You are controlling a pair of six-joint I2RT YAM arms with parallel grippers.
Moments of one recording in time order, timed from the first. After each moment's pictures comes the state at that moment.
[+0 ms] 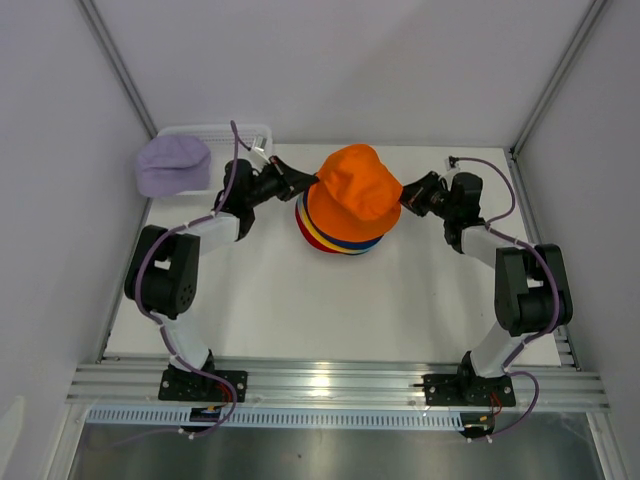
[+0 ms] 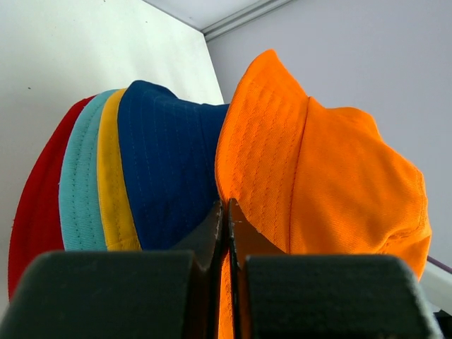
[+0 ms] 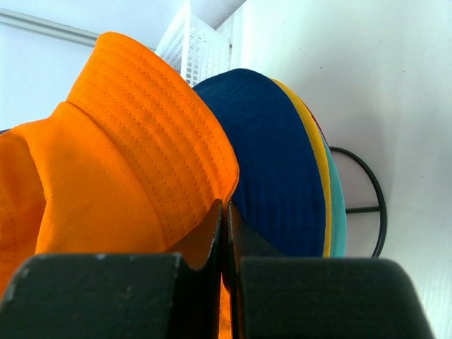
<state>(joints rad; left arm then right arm) -0.27 1.81 1.08 0.64 0.61 -1.04 0.11 1.69 0.92 0.55 -0.58 0.99</state>
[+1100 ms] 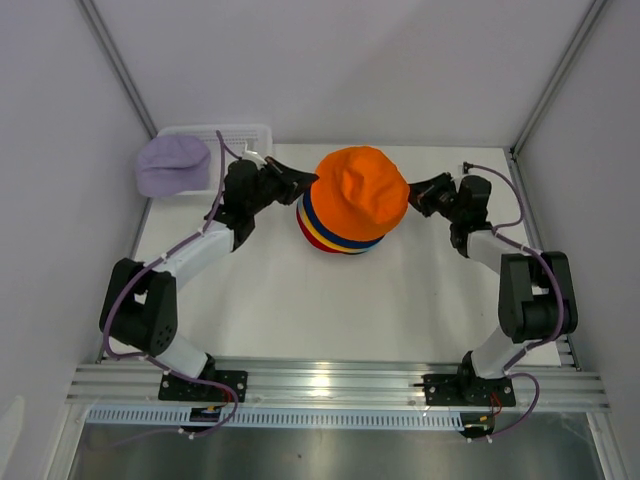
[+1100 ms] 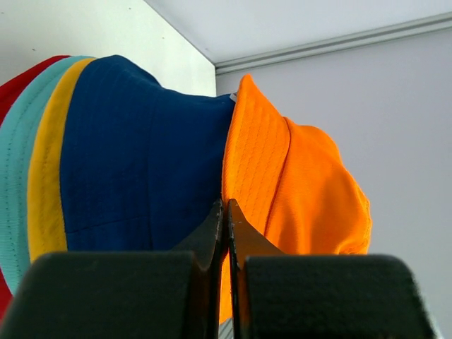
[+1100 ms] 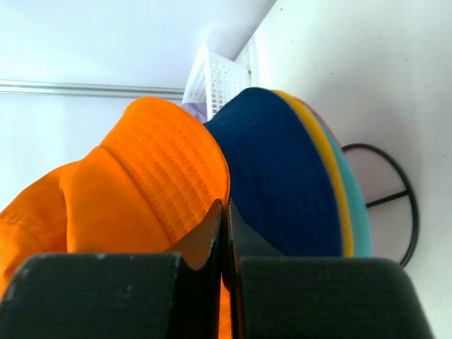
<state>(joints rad) -0.37 1.55 1.04 0.33 0.29 -1.20 0.07 1.62 0.88 0.53 -0.52 1.23</state>
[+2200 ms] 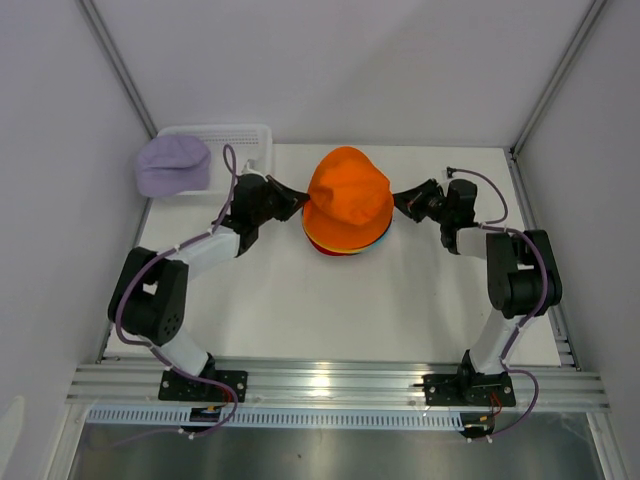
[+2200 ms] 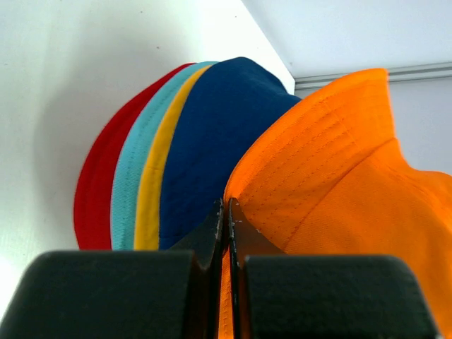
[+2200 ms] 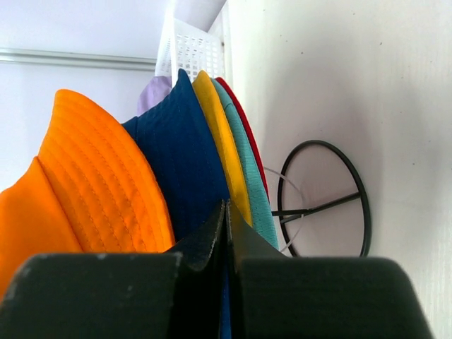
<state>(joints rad) -0.37 1.62 0.96 0.29 0.16 -1.14 0.09 1.83 0.92 0.64 -0.60 1.15</state>
